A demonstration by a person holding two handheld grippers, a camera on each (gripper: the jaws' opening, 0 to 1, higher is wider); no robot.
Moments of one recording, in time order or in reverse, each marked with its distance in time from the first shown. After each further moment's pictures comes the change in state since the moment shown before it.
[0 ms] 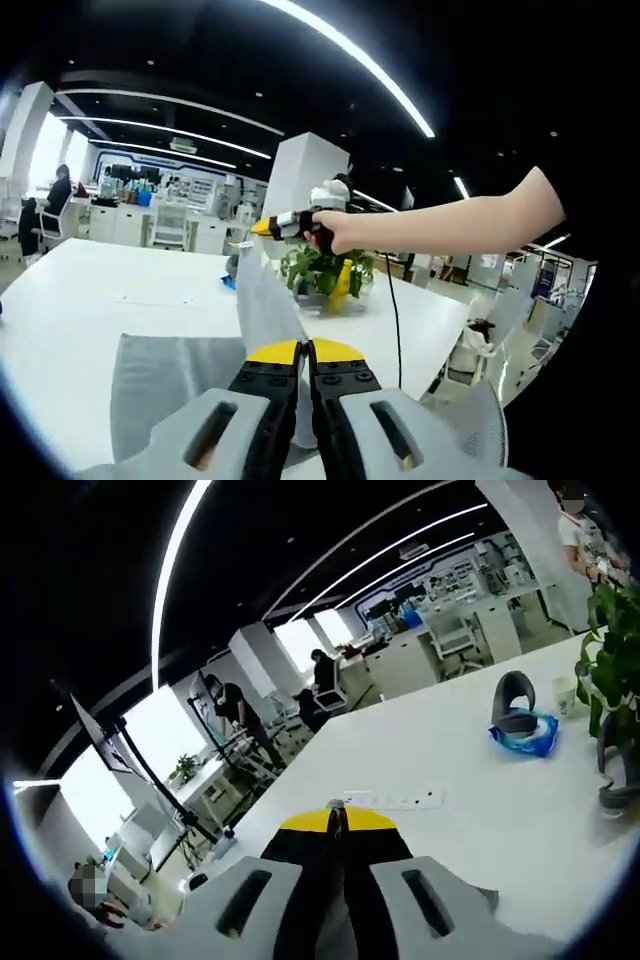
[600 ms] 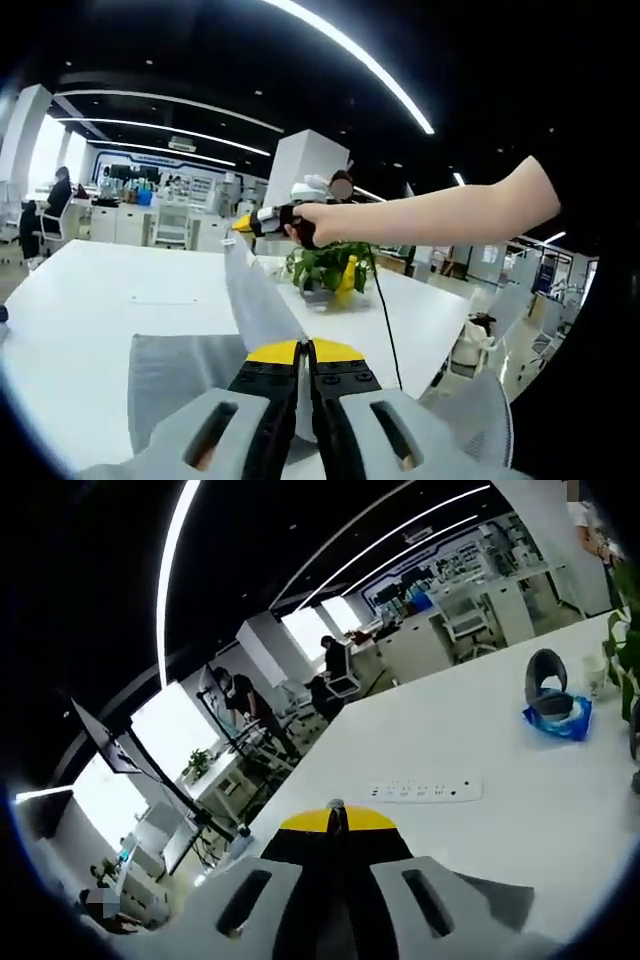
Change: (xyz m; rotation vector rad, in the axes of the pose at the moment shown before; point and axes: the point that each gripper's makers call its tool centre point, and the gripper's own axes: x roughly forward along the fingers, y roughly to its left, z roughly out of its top) left arm -0.016 0.026 -0.005 0.014 0.039 0.007; right arm 0.051 0.039 -0.018 0.039 0.070 0.065
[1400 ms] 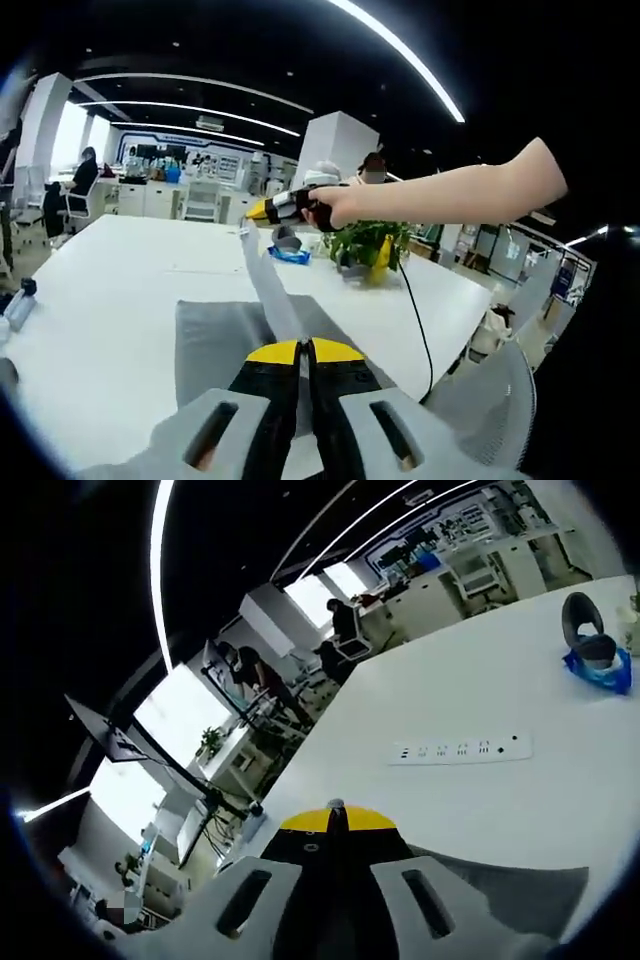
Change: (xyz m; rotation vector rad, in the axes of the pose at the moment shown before) left arm -0.042 0.065 -0.034 -0.052 0.074 0.110; right arm 0.077 0.028 -0.059 0.067 0.138 0.058
